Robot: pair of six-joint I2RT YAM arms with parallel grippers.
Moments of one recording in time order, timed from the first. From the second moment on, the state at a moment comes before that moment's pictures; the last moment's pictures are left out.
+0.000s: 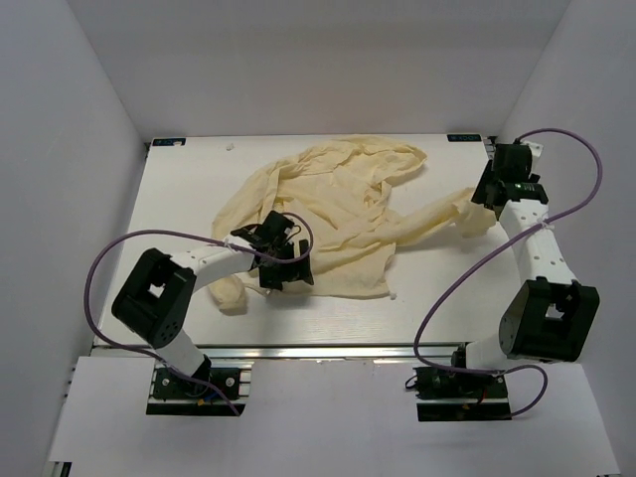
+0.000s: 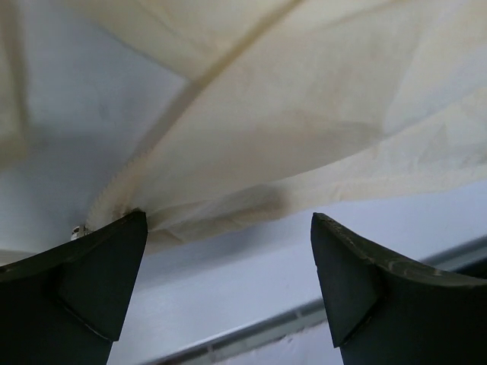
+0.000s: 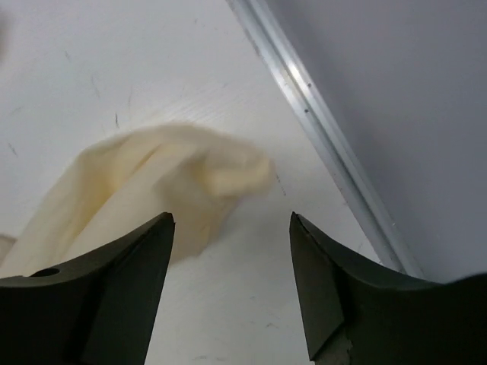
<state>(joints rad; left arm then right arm) -0.59 1.63 0.93 -0.40 0.13 -0.67 -0.08 1.44 1.26 -0.55 0.42 0.22</state>
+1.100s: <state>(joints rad) -0.32 1.69 1.15 -0.71 -0.15 -0.66 0.55 1.53 0.80 -0.32 -0.18 0.59</state>
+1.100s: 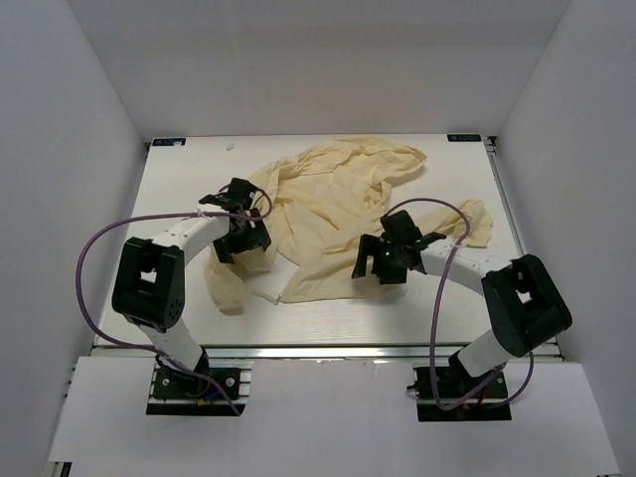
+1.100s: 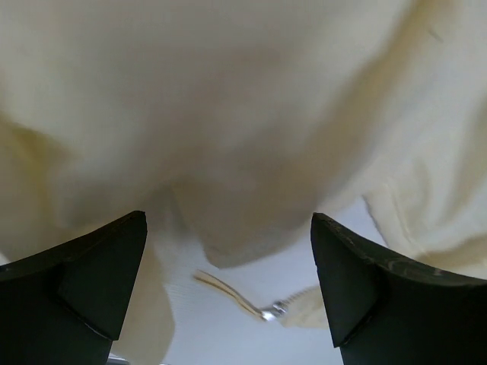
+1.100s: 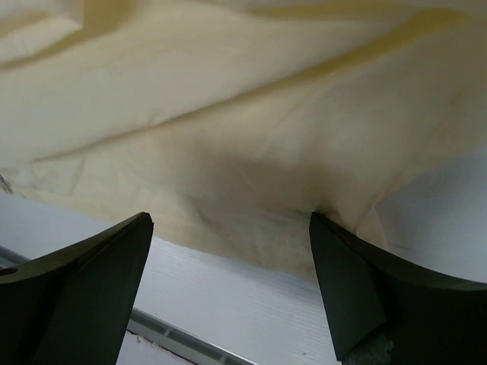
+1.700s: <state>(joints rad) -0.07 1.80 1.46 -0.79 -0.27 -0.56 0.18 1.70 1.01 -0.43 -0.03 0.45</state>
